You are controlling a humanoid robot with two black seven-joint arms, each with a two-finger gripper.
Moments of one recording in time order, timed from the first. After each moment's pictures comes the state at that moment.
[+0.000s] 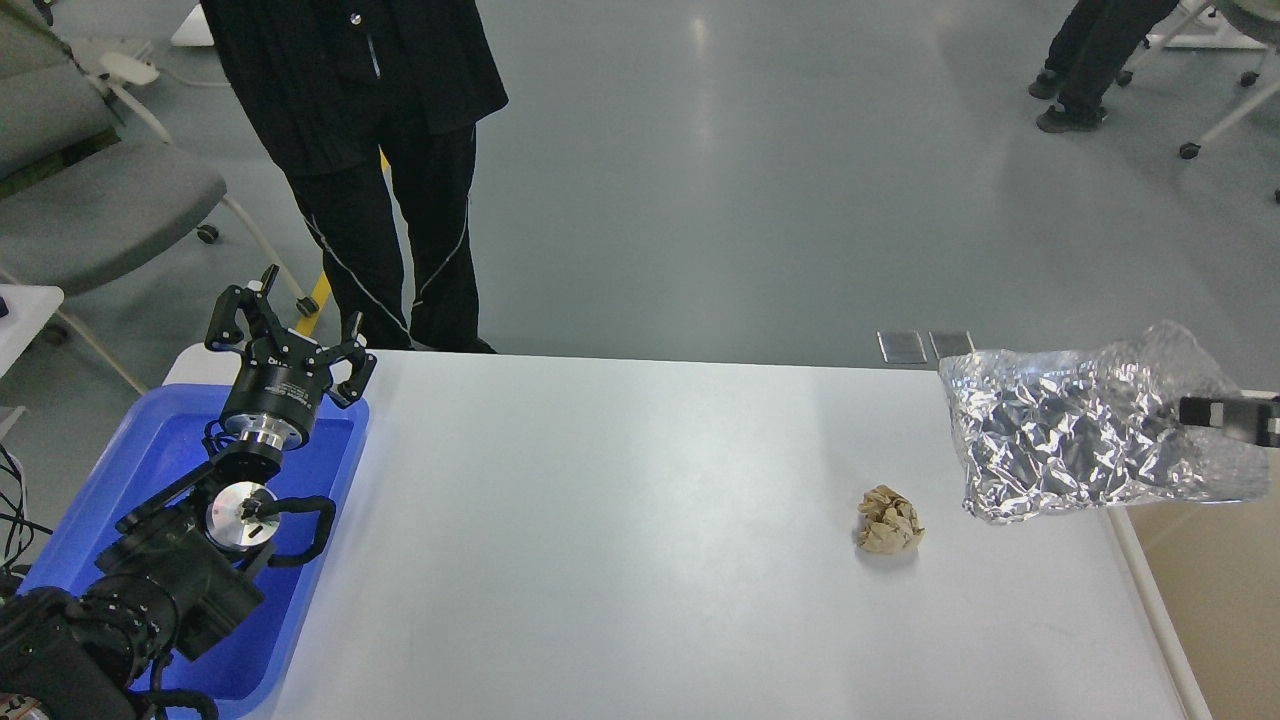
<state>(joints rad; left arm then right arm) -0.71 0.21 -0.75 -0.21 -0.11 -0.63 -0.56 1.11 -1.53 0.11 1.64 -1.30 0.37 0.32</state>
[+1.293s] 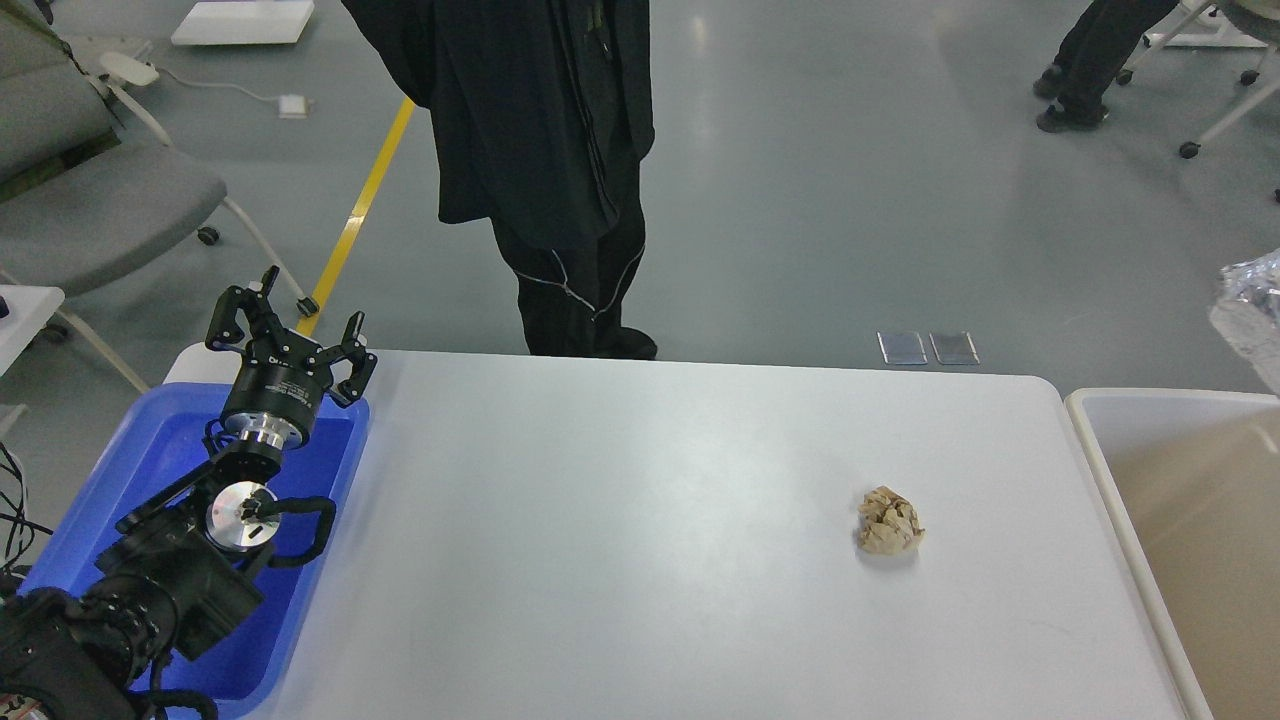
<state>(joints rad) -0.71 0.21 -0.75 -0.21 -0.11 -0.63 -0.56 0.90 -1.29 -0.19 0.99 -0.20 0.17 0.32</state>
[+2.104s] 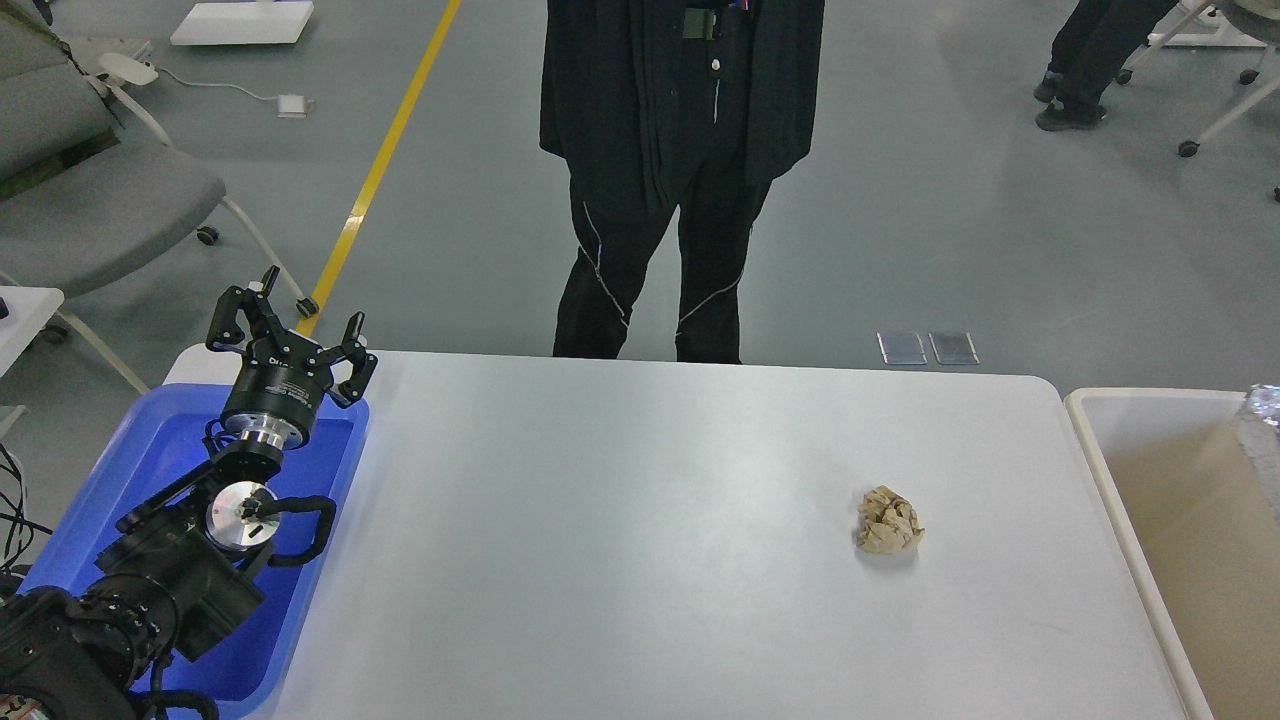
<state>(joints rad) -0.71 0.21 -0.75 -0.21 -0.11 -0.63 -0.56 0.47 -0.70 -0.05 0.20 0.09 0.19 0.32</state>
